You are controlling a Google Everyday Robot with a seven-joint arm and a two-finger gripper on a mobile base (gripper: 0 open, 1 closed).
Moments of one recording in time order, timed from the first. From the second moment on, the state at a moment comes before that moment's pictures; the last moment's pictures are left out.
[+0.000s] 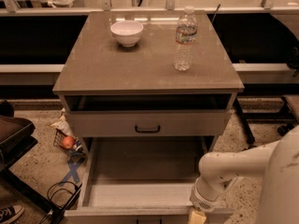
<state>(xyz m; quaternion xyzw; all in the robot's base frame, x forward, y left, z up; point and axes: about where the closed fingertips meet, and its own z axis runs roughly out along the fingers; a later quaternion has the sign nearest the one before) 0.351 -0.159 0.446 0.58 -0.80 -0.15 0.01</state>
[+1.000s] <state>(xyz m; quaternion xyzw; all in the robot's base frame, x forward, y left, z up) 0.373 -0.178 0.529 0.58 -0.81 -0.05 0.02</state>
